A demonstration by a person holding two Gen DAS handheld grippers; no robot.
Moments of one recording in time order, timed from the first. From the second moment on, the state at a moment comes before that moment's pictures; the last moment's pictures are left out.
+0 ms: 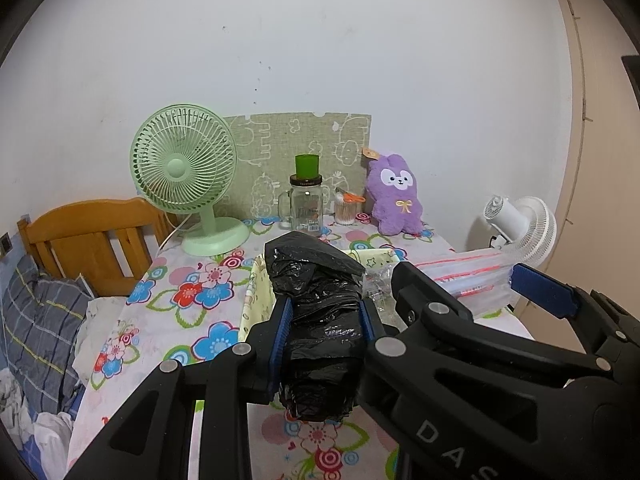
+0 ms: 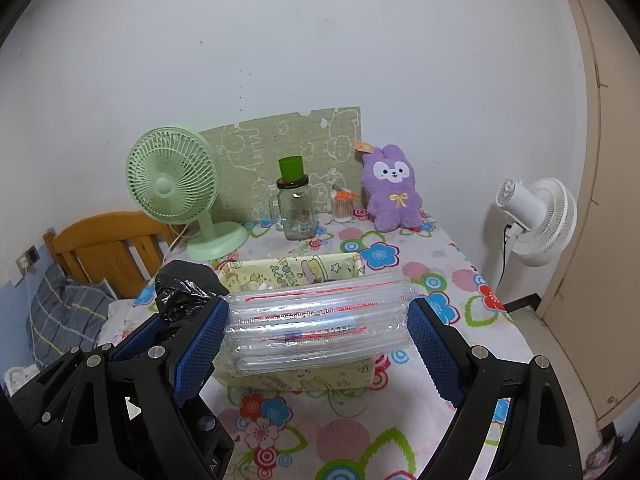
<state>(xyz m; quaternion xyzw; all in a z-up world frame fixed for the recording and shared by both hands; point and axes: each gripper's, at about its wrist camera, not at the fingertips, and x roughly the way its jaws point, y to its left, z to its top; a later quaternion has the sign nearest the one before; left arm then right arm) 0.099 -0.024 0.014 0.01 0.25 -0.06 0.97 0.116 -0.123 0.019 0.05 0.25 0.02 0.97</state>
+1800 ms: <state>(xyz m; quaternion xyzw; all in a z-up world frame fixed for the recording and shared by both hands) 0.205 -0.001 -0.040 0.00 0.32 -0.03 0.95 0.255 -0.116 -0.048 0.06 0.32 0.01 0.95</state>
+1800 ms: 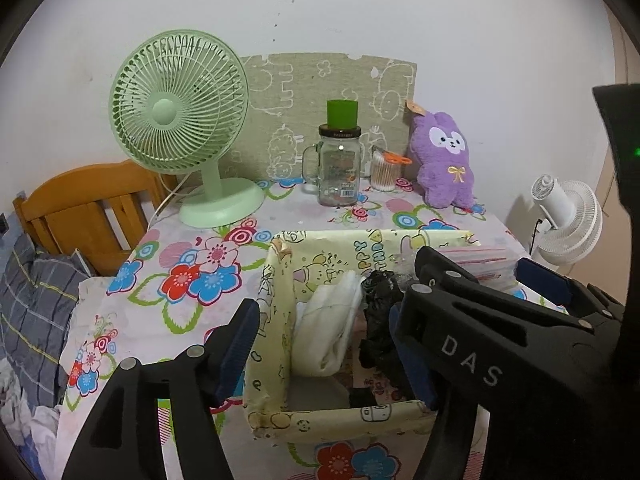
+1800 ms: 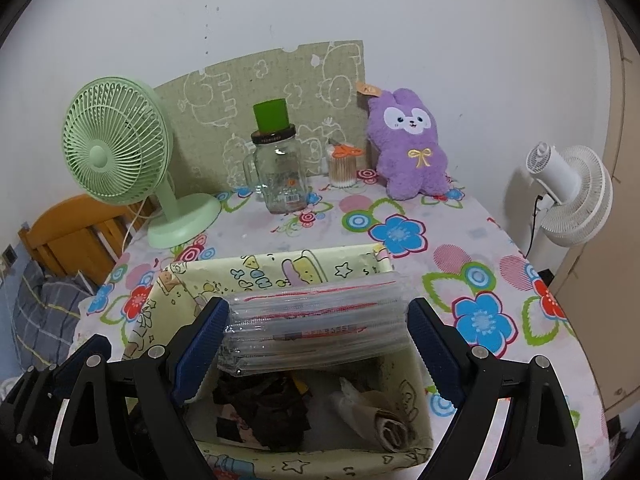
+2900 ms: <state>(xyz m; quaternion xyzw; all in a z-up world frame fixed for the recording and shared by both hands) 0.196 -0.014 -0.042 0.02 0.31 -0.02 0.95 0.224 -0.115 -0.041 0.04 0.31 0.03 0.95</state>
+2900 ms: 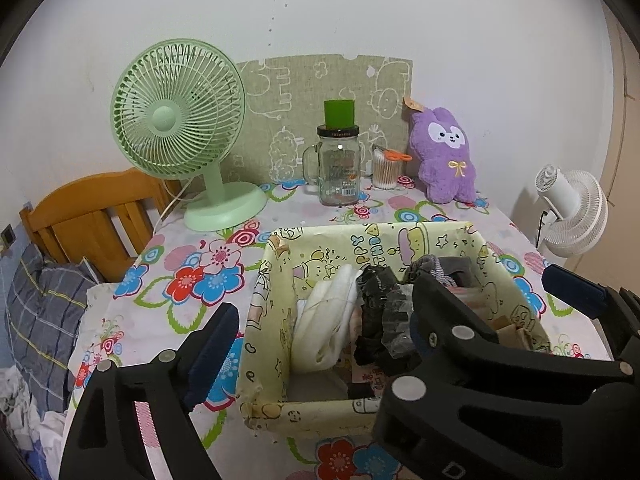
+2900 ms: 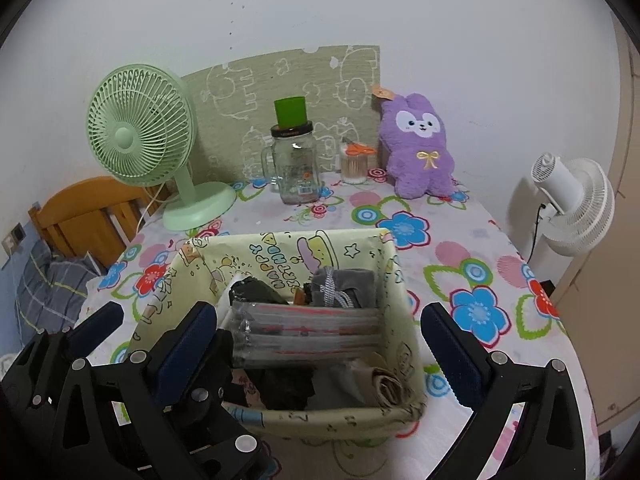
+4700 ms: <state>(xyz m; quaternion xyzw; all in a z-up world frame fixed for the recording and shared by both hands) 0.012 0.017 0.053 0.01 0.19 0.00 0.98 0.017 -0.158 0.056 0.05 0.17 -0.02 0.98</state>
